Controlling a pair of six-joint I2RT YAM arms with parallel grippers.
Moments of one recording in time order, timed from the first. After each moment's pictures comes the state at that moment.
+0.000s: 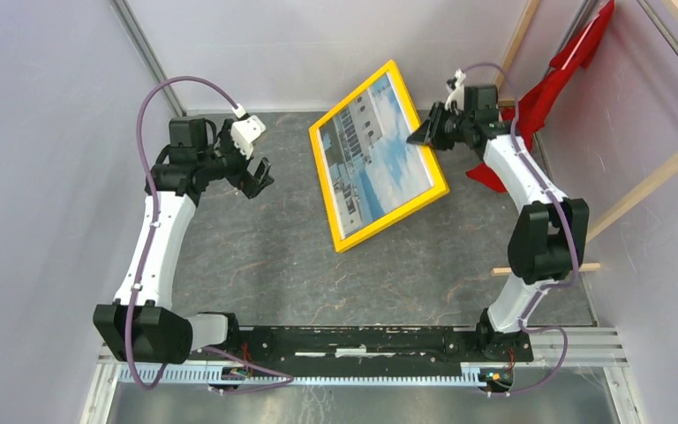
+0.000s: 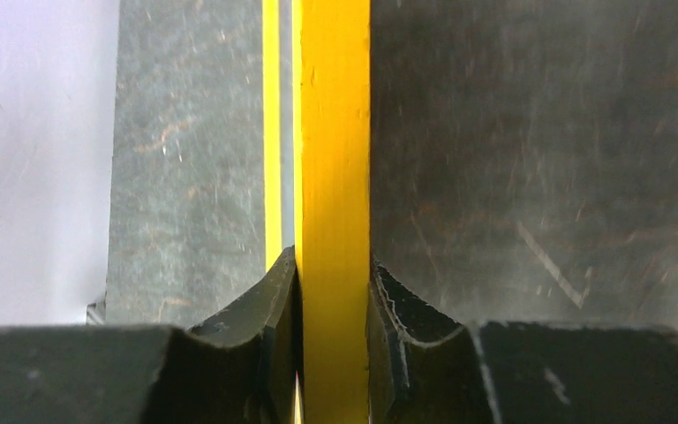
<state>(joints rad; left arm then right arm) -0.04 1.25 1.32 -0.71 0.58 0.63 0.13 1.81 1.63 -0.47 -0.49 0.40</state>
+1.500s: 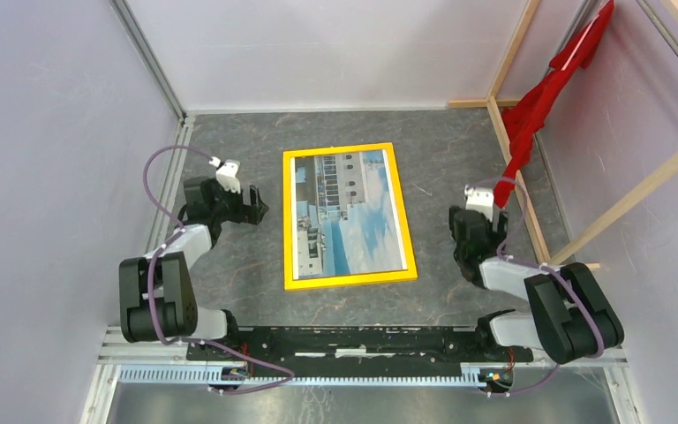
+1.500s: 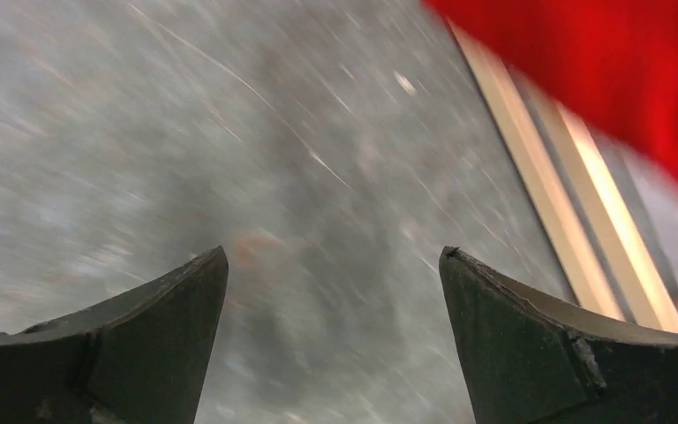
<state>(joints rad) 0.14 1.36 0.65 0.08 0.51 0.19 0.29 1.30 0.36 0.39 0.67 0.08</state>
